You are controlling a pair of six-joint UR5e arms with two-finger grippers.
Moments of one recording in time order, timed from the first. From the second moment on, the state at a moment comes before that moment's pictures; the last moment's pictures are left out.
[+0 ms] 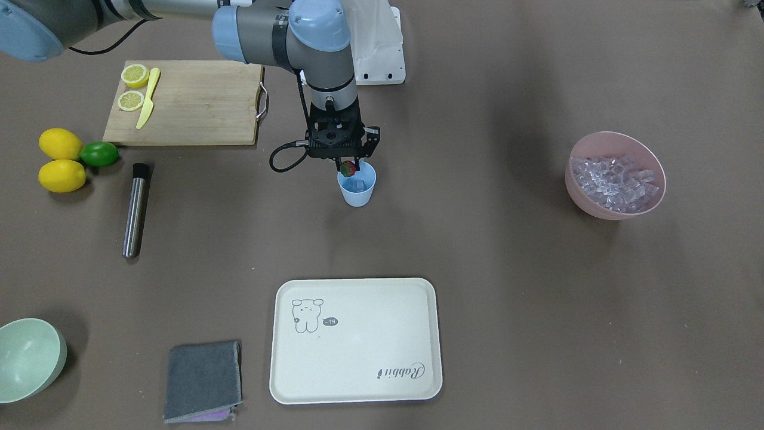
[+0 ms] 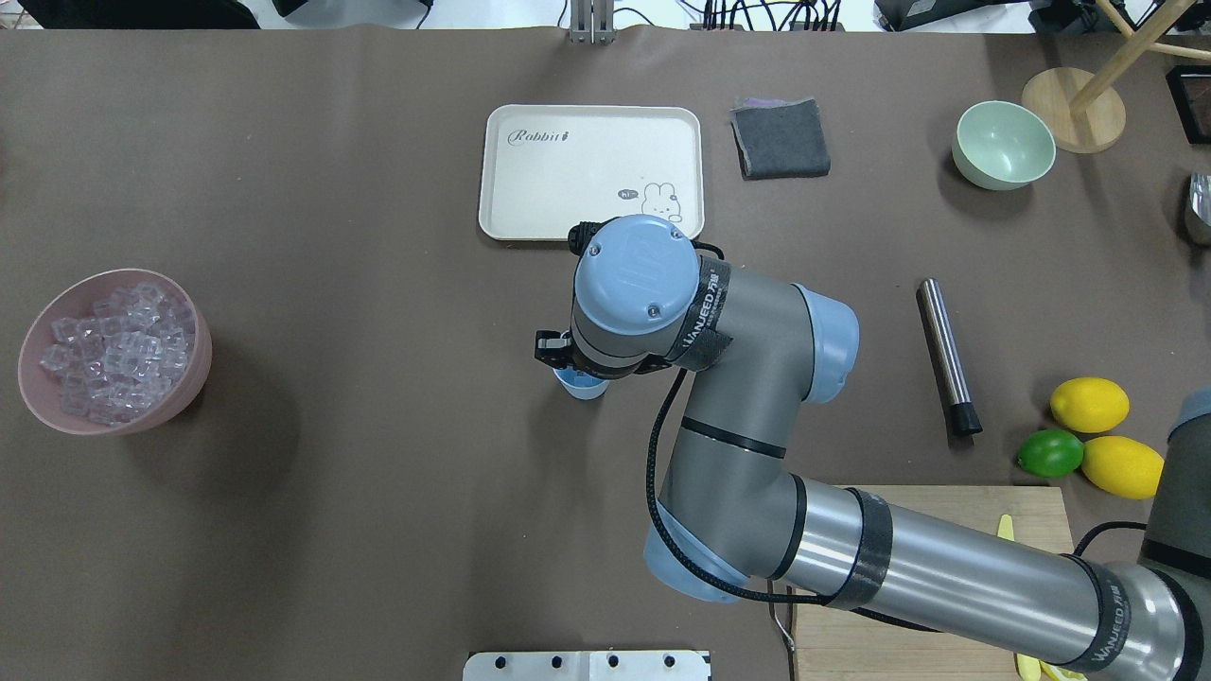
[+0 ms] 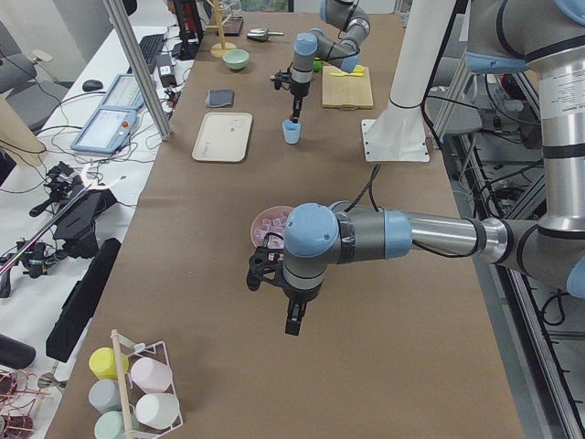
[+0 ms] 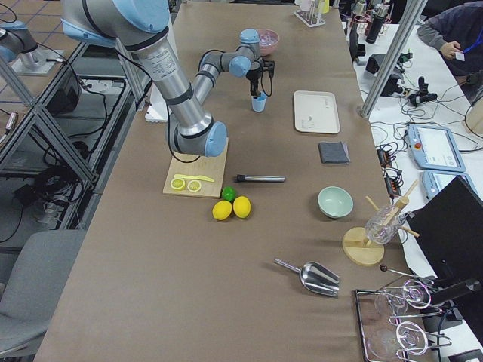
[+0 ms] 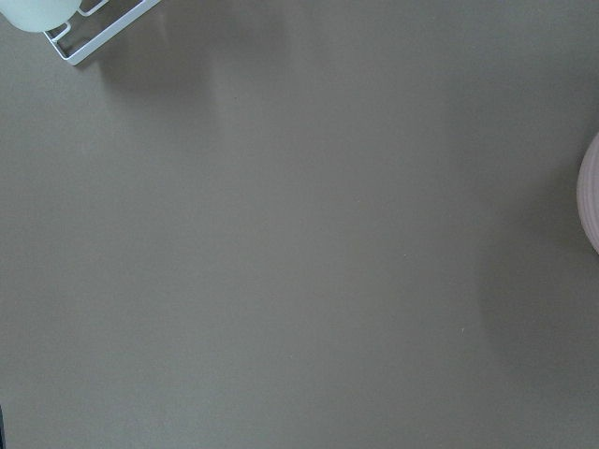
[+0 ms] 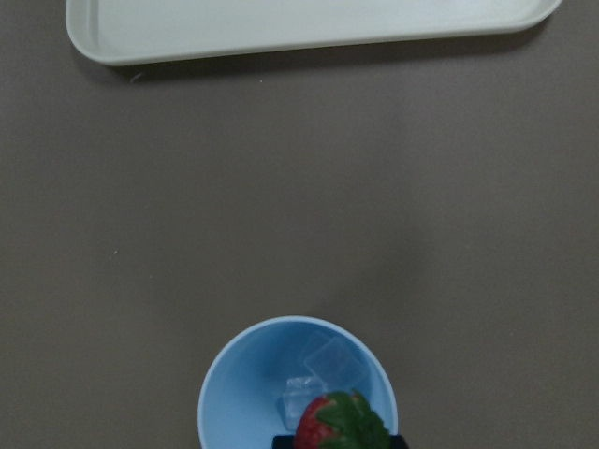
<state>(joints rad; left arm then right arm) -1.77 -1.35 -1.92 -1.37 -2.34 0.36 0.45 -0.80 1.66 -1.58 1.79 1.32</state>
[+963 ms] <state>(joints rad) -1.77 -1.33 -1.91 -1.38 -2.34 0.36 0.52 -0.79 1.66 -1.60 1.95 1.31</state>
